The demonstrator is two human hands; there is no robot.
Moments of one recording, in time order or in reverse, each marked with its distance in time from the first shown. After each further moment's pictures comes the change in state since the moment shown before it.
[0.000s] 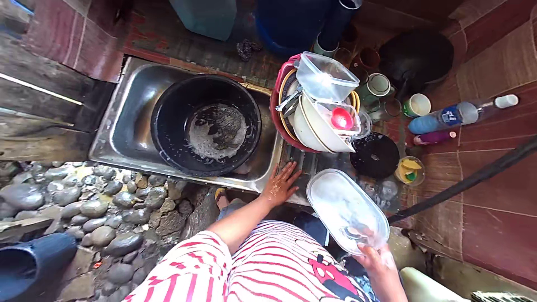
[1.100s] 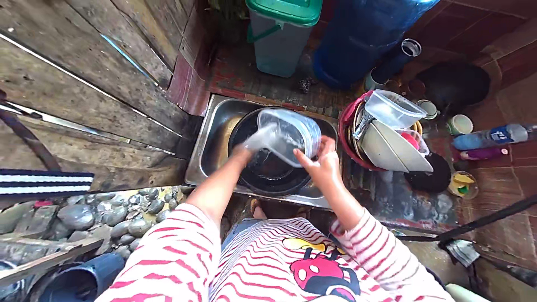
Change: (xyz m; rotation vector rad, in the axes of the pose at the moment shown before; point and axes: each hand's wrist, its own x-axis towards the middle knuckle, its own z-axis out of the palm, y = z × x) left_hand -0.093 -0.253 -0.315 -0.129 -0.004 -0.704; right_hand -0.010 -0.147 0.435 -0.459 -0.161 -0.601
